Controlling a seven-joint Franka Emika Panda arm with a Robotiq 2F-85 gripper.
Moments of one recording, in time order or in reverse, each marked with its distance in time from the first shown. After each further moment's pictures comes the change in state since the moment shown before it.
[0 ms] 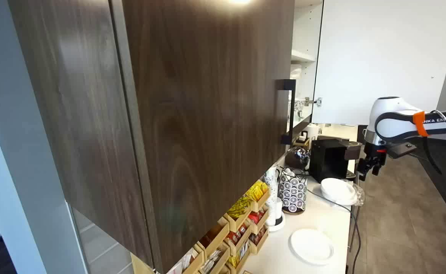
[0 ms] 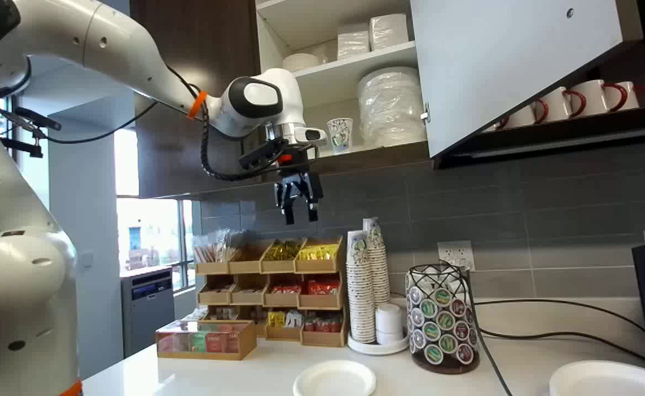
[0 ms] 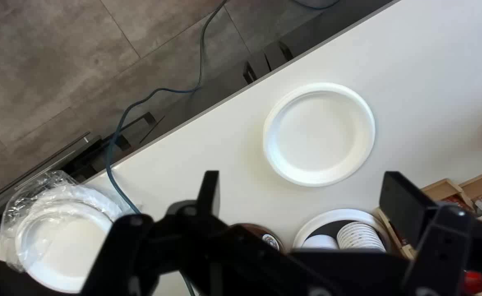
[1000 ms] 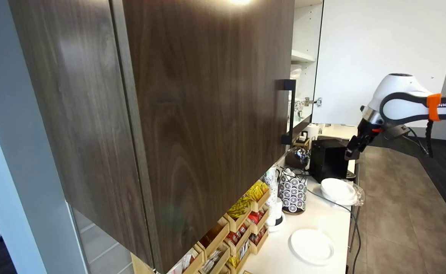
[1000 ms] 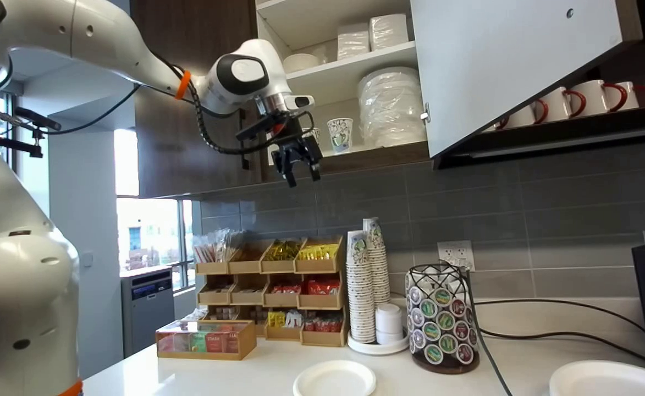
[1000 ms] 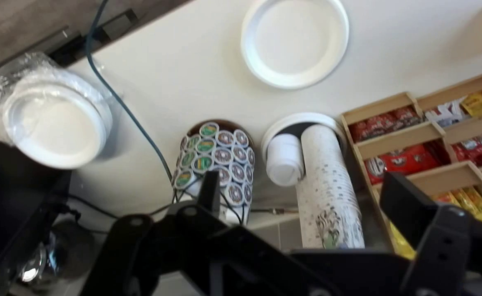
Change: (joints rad) arm 0.060 -0.057 0.029 0.116 0.041 0.090 -0.026
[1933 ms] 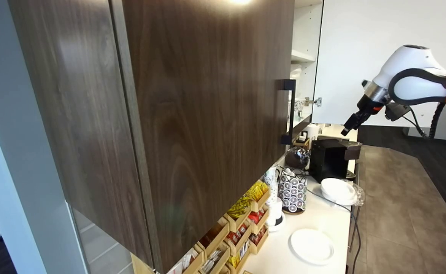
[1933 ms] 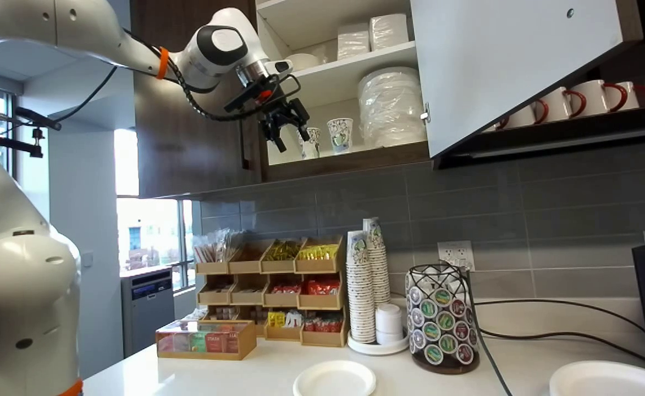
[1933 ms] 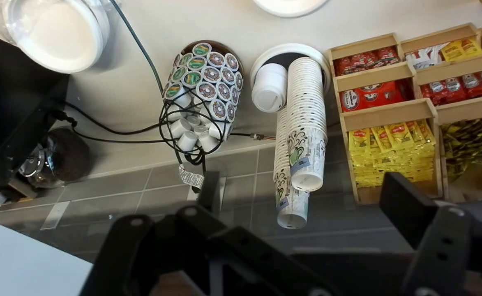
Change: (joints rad) arm 0.030 -0.039 0.062 0.146 -0.009 -0.014 -0.019
